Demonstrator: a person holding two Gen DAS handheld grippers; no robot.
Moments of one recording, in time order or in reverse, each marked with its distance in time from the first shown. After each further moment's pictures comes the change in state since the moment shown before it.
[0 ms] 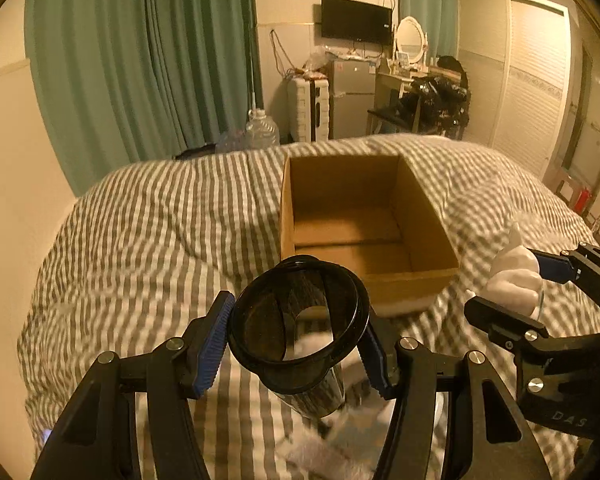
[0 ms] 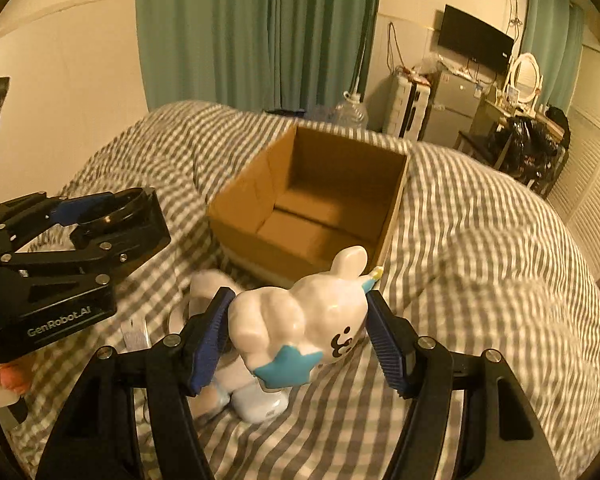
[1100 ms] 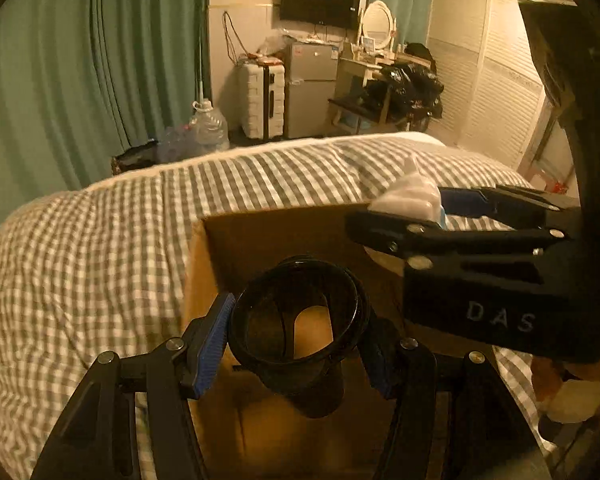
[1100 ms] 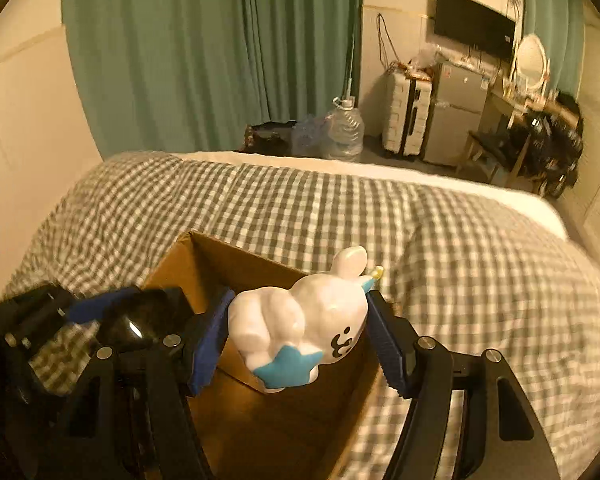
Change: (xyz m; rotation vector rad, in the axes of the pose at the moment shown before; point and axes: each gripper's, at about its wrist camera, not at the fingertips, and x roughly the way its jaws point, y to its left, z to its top) left arm 0.191 -0.030 0.100 0.048 0.068 -0.181; right arm 0.193 -0.100 0.150 0.102 0.007 0.049
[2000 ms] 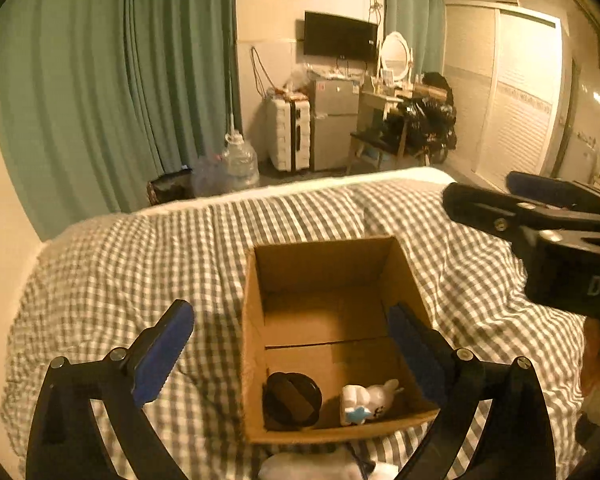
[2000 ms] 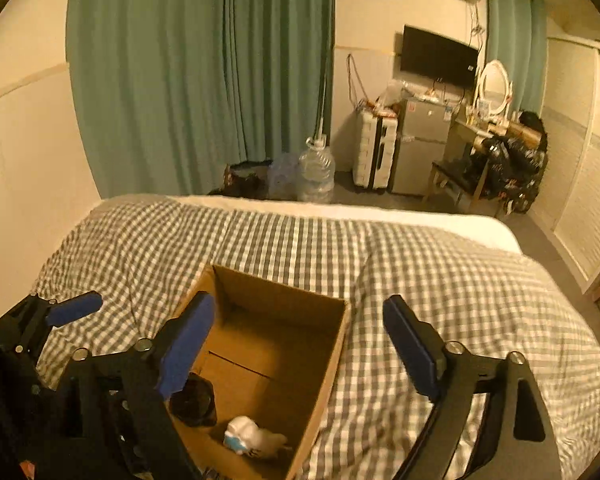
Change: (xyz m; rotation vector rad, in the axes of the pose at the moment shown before) left arm -0.140 -0.010 -0.008 -0.023 -0.134 0.117; right arm -0.156 0.022 -0.007 0.011 -0.168 -0.131
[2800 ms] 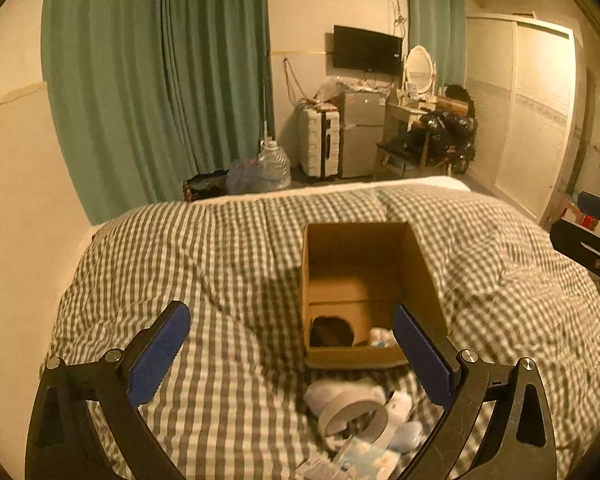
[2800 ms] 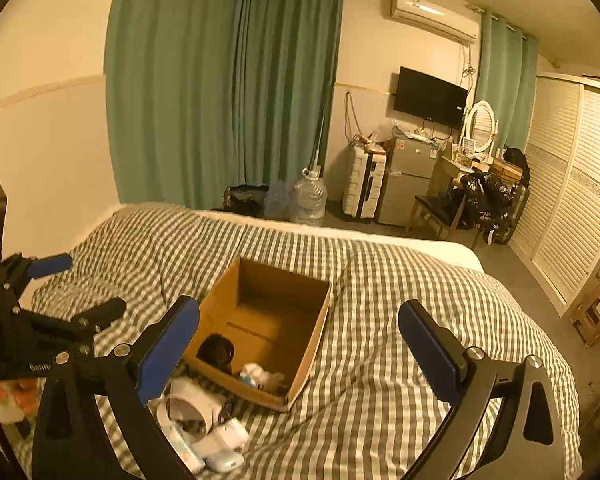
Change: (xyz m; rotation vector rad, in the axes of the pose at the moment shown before) left arm -0.096 0.030 -0.043 -0.046 -0.007 0.098; right arm -0.137 0.025 -0.043 -0.070 -0.068 -0.034
